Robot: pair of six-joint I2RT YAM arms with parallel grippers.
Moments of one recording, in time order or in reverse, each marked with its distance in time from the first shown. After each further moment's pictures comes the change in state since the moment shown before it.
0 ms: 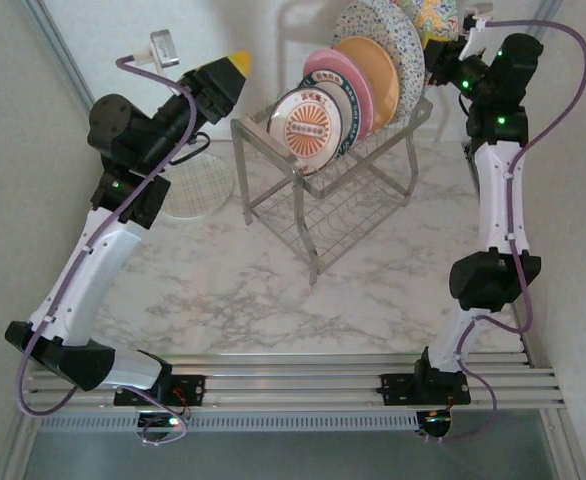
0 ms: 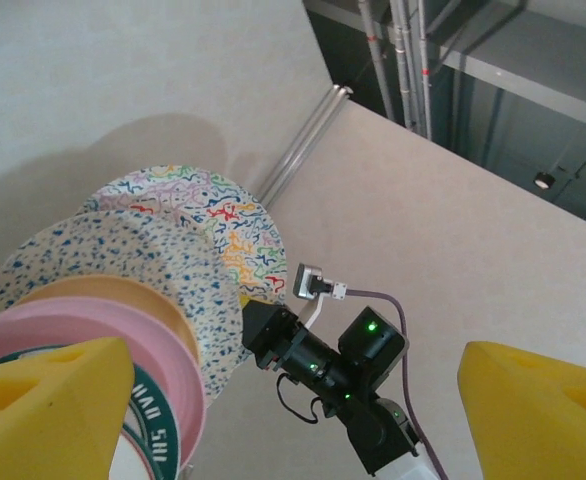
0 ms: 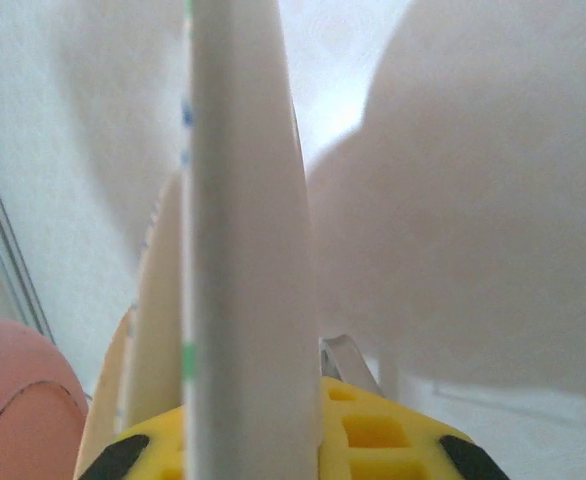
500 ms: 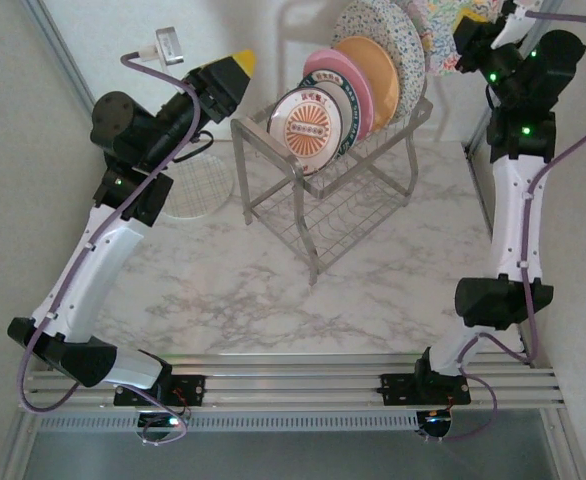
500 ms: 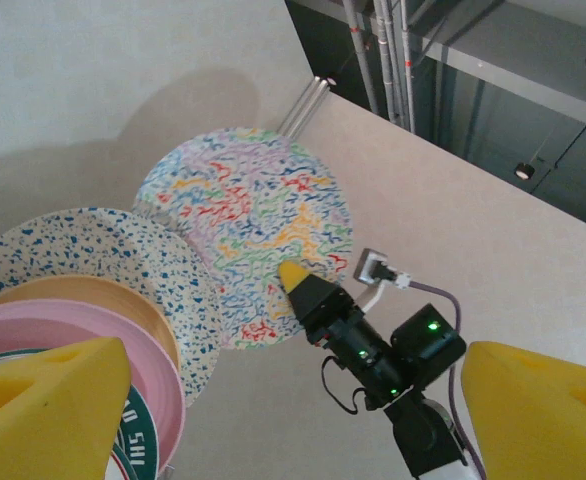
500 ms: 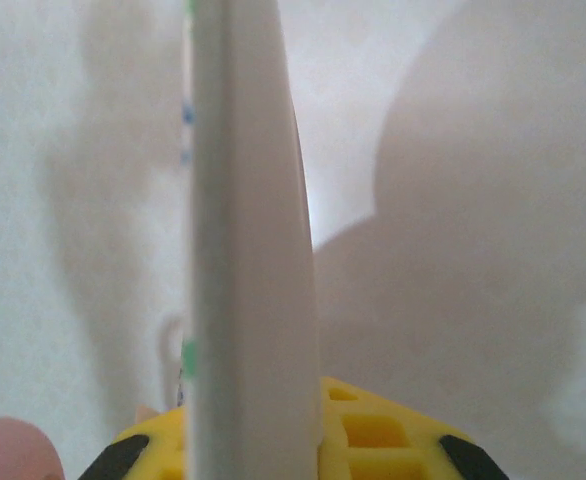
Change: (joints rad) left arm -0.015 0.018 0.015 0.004 0.020 -0.010; right arm -0.035 -0.151 -0.015 0.051 0.129 0.000
